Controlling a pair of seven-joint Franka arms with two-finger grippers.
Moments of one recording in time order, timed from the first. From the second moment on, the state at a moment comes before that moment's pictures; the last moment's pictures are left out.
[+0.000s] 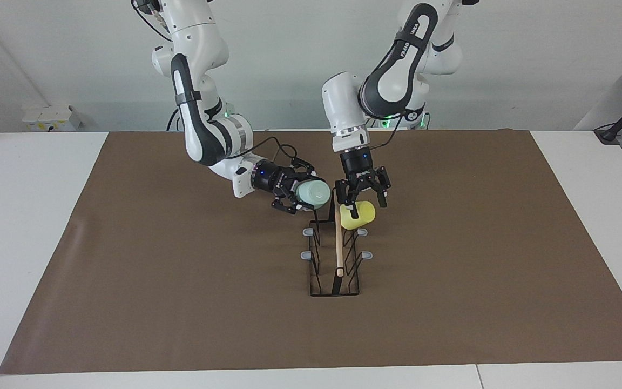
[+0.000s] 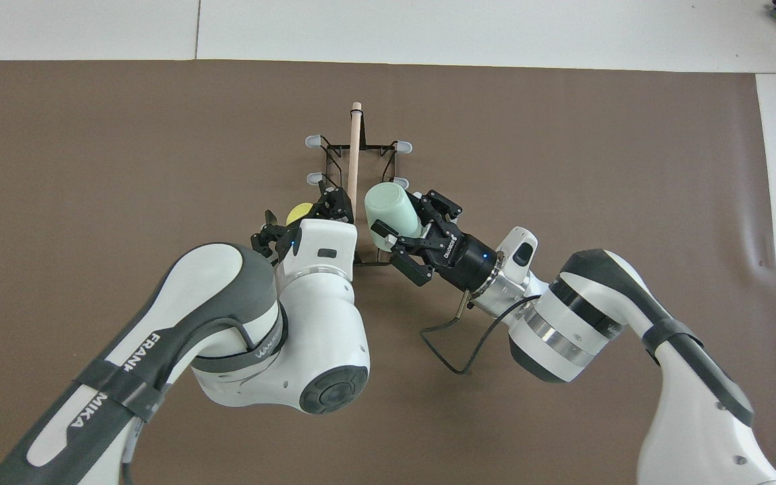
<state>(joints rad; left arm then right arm) -0.25 0.11 -0.38 -2.07 1.17 2.42 -1.94 0.34 0.24 0.07 -2.24 2.53 1.93 -2.34</state>
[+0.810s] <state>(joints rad) -0.19 0.11 -0.24 -1.86 0.37 2.34 -0.77 0.34 0.29 0.06 -2.25 2.53 1.91 -2.51</state>
